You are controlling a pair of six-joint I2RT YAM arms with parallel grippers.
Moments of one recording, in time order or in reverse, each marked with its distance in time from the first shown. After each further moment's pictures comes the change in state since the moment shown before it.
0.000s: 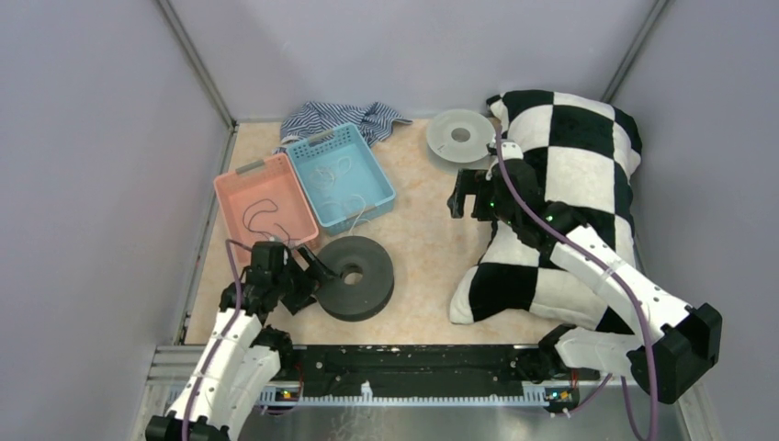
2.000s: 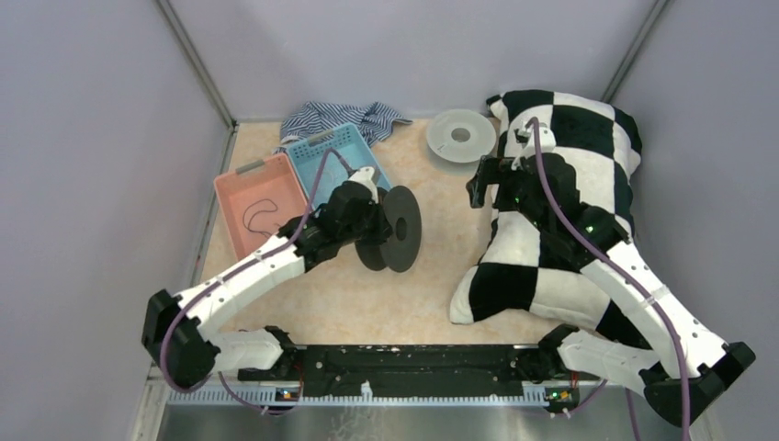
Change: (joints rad) left arm -0.592 0.515 0.503 0.327 -0.231 0.258; right arm 0.002 -0.133 0.132 -0.106 0.085 -0.097
